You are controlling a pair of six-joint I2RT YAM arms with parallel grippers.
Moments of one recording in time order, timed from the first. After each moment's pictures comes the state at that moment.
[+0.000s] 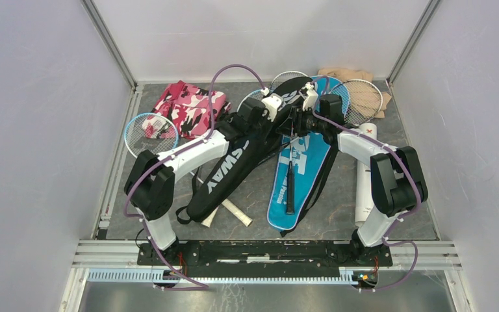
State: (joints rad) left arm -0.72 1.77 1.38 -0.20 -0.05 0.01; right arm 0.27 1.72 1.07 0.14 -0.65 0.32
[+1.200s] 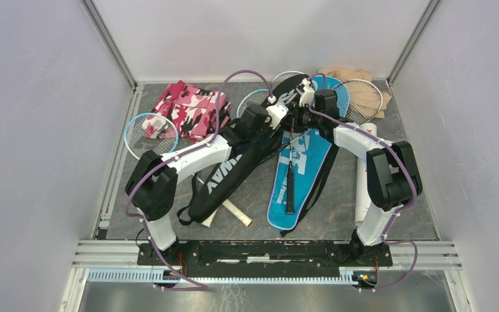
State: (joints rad) left arm -0.75 1.77 1.32 -0.15 -0.15 0.20; right arm 0.29 1.78 1.18 0.06 -0.60 0.37
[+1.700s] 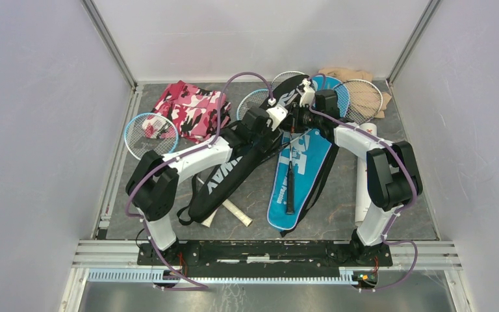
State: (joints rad) left arm -0.76 1.78 1.31 -0.15 -0.22 0.22; right arm 0.28 1.78 1.18 0.05 -0.61 0.36
